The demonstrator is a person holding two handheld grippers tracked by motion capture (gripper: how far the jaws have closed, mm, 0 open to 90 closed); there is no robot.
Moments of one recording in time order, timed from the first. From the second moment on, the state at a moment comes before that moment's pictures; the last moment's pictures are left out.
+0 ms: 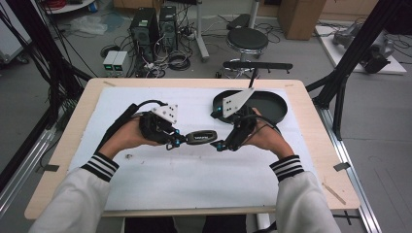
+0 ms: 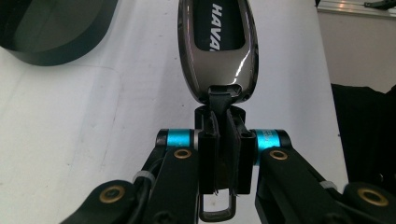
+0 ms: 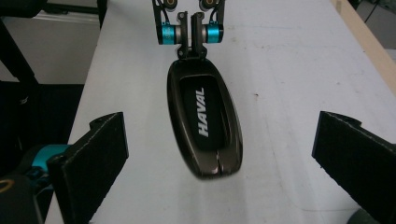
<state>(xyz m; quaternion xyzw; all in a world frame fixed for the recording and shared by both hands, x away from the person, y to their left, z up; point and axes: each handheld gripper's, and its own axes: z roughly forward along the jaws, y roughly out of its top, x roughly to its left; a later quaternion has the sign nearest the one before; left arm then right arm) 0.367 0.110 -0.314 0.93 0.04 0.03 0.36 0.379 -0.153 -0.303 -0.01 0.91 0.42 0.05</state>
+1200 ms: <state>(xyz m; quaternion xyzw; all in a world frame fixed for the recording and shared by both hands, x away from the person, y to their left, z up) 0.366 0.095 -0.322 0.94 0.02 0.02 0.33 0.380 -0.114 -0.325 -0.03 0.95 0.30 0.00</state>
